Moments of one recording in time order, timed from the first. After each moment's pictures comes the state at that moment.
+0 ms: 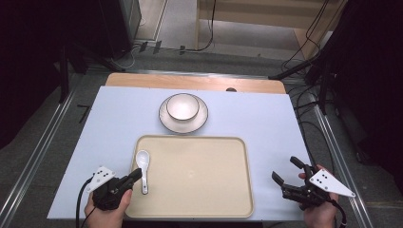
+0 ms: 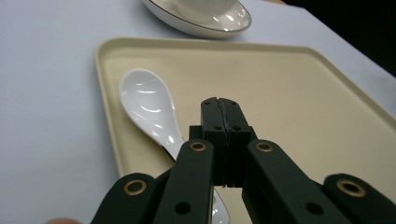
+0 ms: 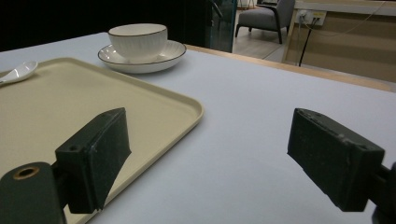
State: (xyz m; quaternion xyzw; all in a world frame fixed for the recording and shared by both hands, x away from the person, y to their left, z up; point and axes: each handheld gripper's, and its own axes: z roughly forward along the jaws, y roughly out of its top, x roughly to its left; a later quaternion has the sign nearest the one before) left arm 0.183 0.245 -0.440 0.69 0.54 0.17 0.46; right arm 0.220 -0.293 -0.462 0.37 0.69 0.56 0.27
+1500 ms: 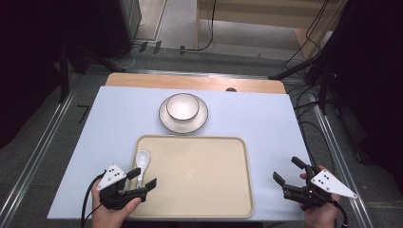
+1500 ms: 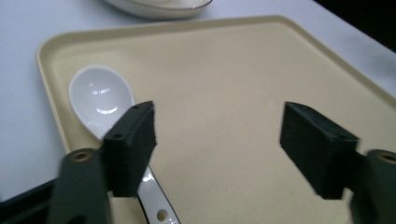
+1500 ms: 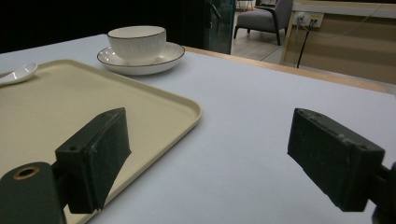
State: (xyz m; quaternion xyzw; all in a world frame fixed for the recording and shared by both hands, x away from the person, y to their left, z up) left arm 0.189 0.243 -0.432 0.74 0.46 0.15 0.47; right arm 0.218 -0.295 -0.460 0.37 0.69 0.56 0.27
